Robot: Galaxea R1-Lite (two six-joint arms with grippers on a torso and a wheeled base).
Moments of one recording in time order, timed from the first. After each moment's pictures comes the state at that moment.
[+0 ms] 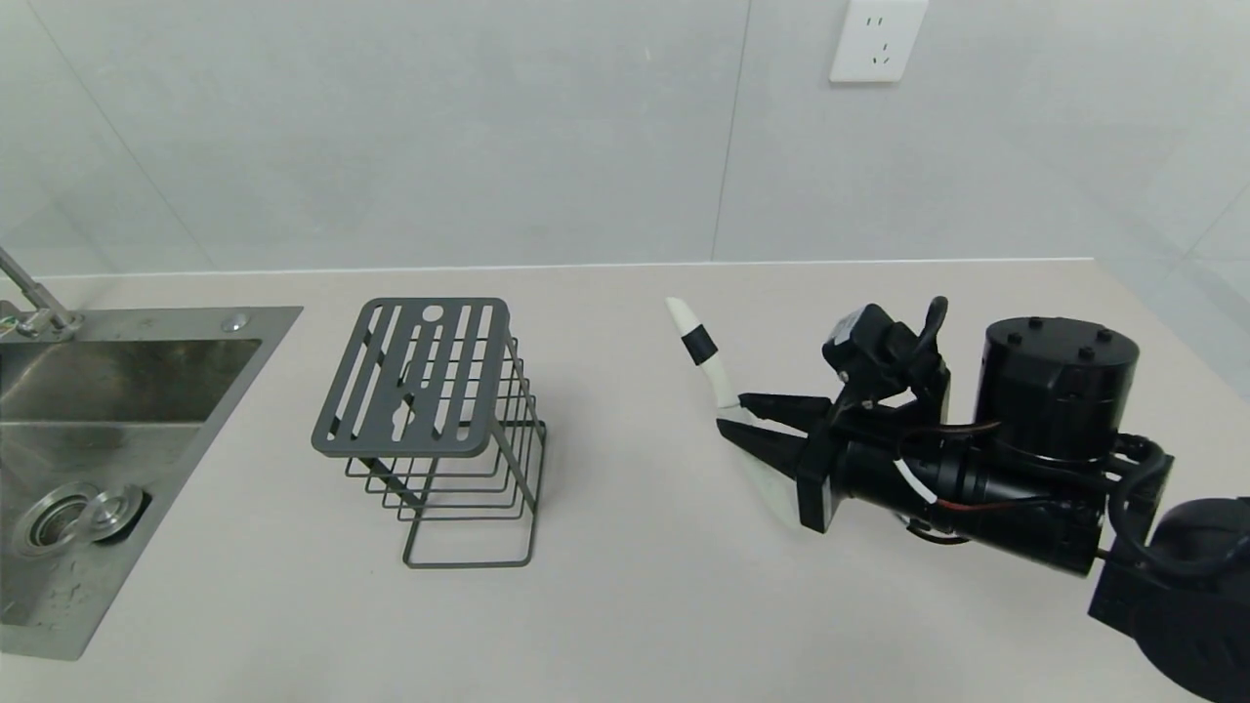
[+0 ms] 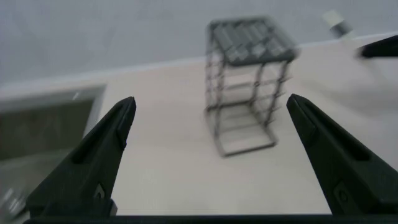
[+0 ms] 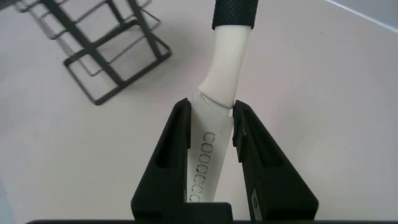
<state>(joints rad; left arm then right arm) 0.01 0.03 -0.14 -0.26 -0.31 -0.02 0.64 1.75 -0.61 -0.92 0.26 -0.18</state>
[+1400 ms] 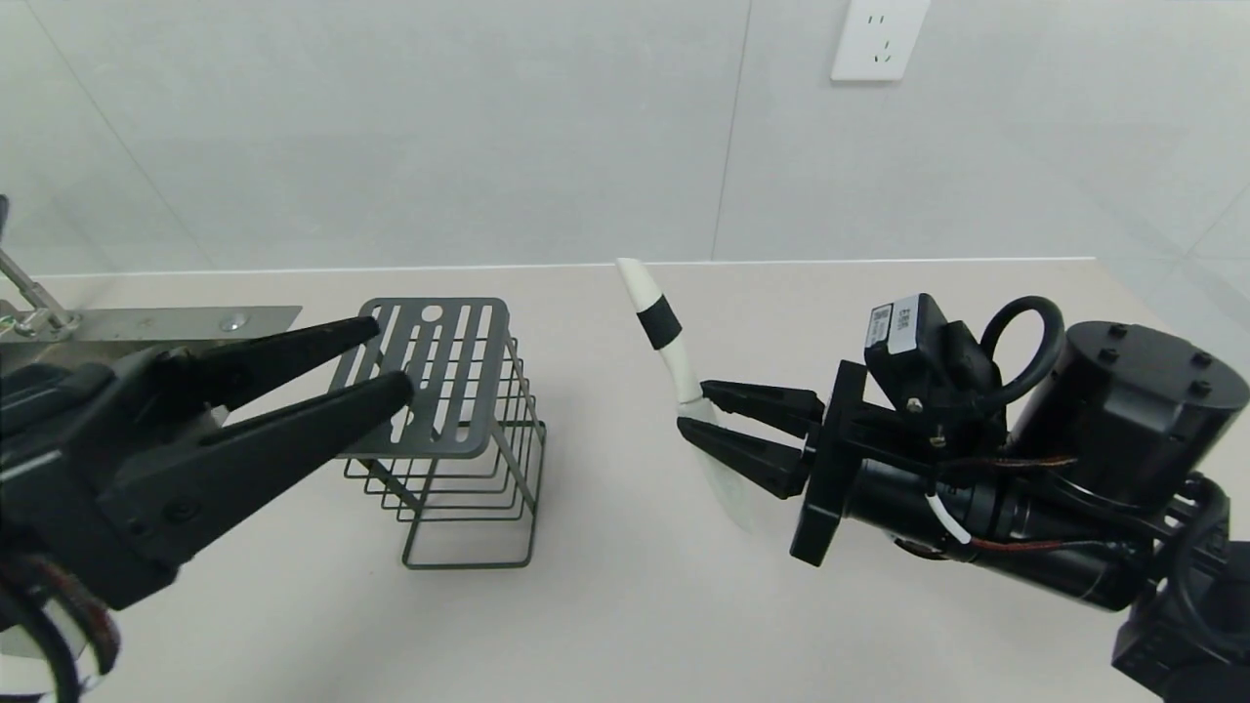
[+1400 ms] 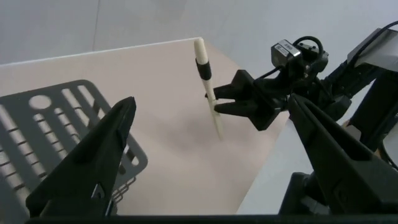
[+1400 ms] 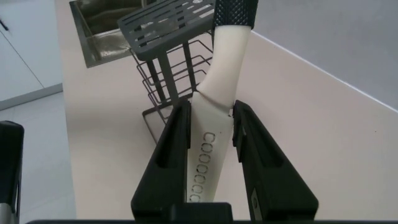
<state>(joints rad) -0.54 1.09 -0.50 -0.74 -0.44 -0.28 0.74 1.72 -0.56 -1.16 0.37 -0.16</state>
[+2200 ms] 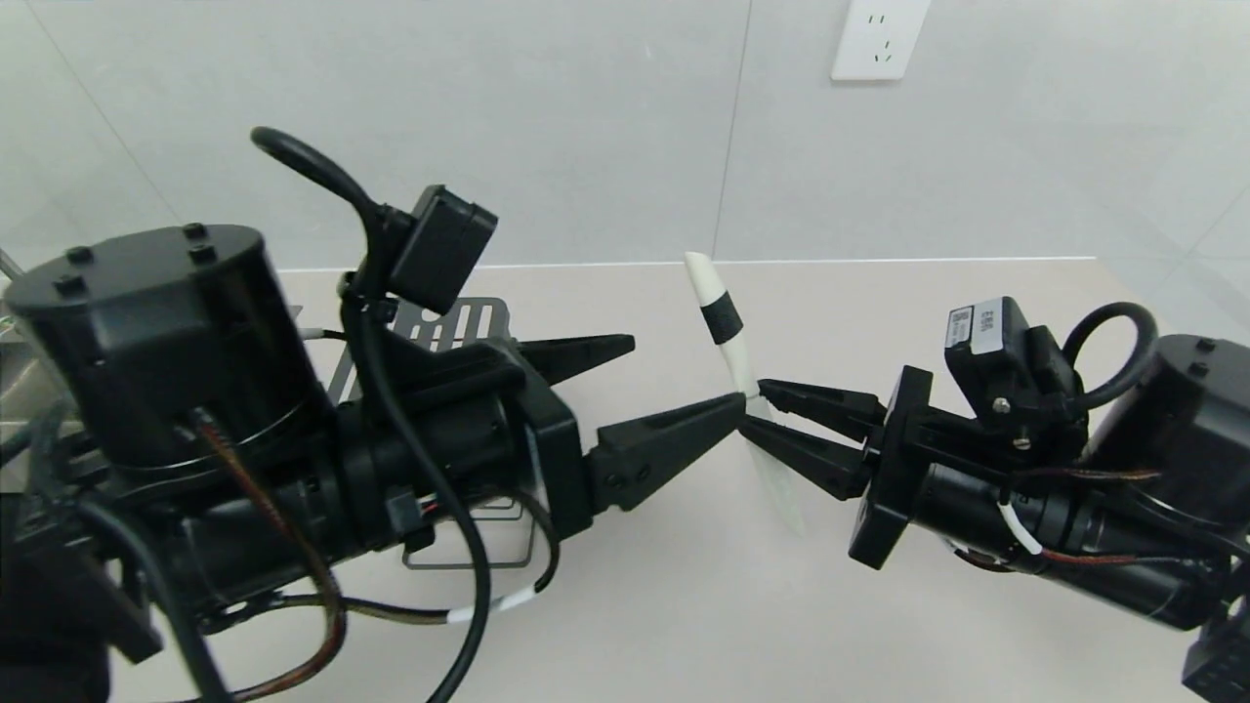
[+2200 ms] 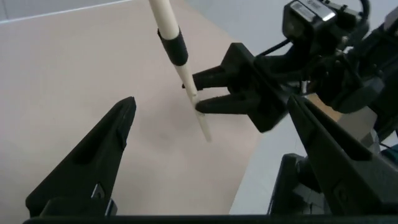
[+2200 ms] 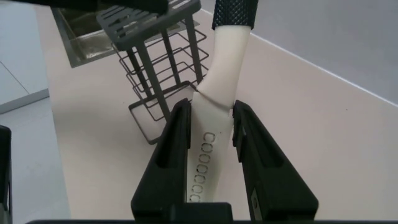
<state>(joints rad) -0.84 1.52 -0.74 -0.80 -0.25 -0.20 0.67 1.64 -0.46 -1.20 0.36 -0.14</state>
